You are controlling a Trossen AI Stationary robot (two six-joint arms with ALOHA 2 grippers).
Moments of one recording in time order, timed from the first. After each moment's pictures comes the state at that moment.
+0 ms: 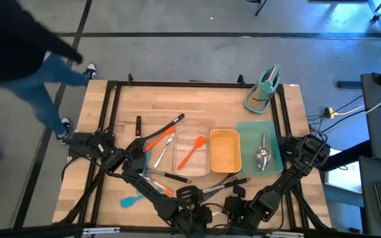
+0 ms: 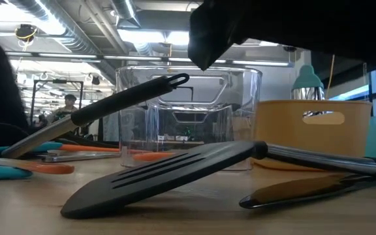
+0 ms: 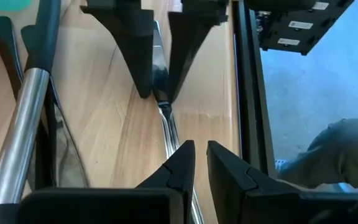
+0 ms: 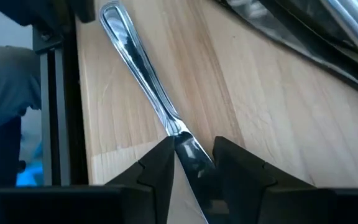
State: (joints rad) left arm -0.65 2.40 1.92 -0.34 -0.48 -0.60; right arm 0.92 1.97 1.06 -0.22 0.43 1.12
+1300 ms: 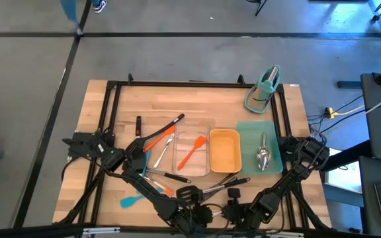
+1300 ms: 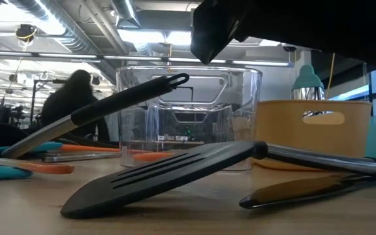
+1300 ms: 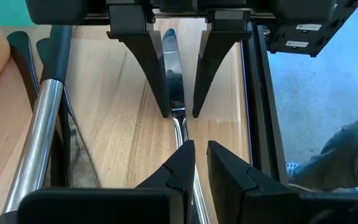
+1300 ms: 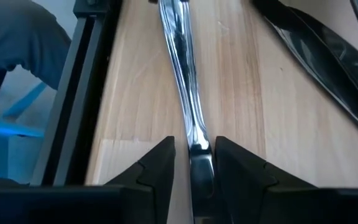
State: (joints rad) left arm -0.65 2.40 1.92 -0.33 -0.52 -0.56; right arm 0.95 2.02 1.06 -0.13 0.45 0.77
